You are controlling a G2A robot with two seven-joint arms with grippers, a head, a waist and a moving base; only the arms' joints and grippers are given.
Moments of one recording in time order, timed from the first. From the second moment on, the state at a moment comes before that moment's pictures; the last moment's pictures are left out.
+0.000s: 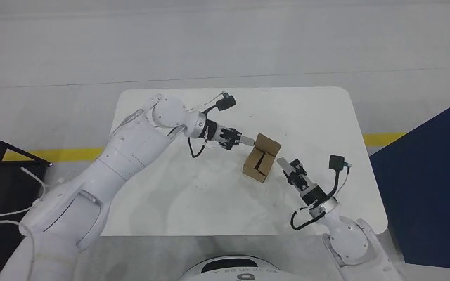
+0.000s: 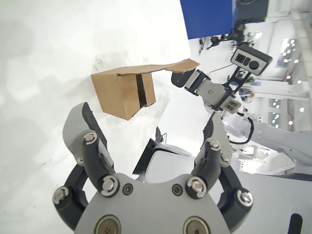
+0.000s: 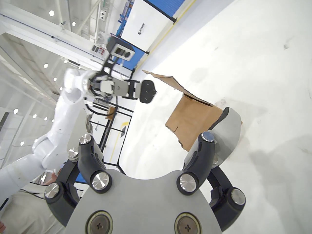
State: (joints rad) left arm 0.64 -1.20 -0.58 -1.13 -0.24 -0.20 -1.12; right arm -2.01 -1.16 1.46 -2.00 -0.24 -0.35 0.15
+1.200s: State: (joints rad) left arm 0.59 -1.33 -0.44 -1.10 0.06 -0.01 -1.04; right arm -1.93 -1.16 1.38 -1.91 -0.32 -0.30 0.20
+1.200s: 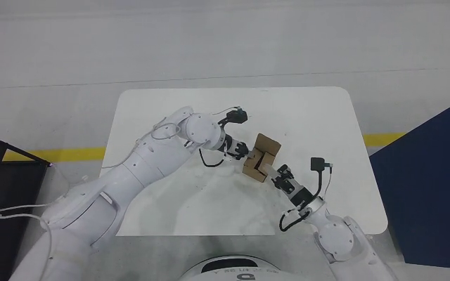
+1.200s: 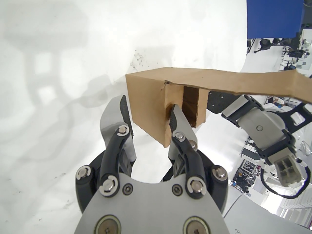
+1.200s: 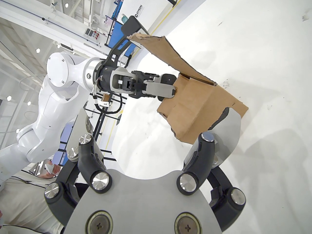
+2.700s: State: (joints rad) left arm 1.14 -1.06 -1.02 -1.62 0.28 -0.18 -1.25; right arm -1.78 -1.17 1.40 -1.91 -0.22 -0.28 0.13
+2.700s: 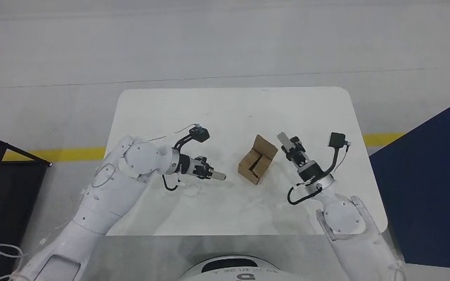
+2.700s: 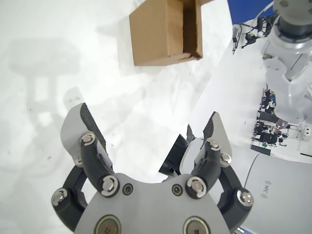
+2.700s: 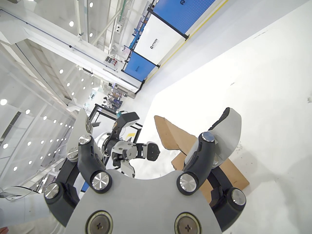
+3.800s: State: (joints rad) left arm 0.81 -1.19 -0.66 -1.44 0.50 0.23 -1.26; right arm -1.80 -1.16 1.31 -1.94 -0.33 -0.26 0.34
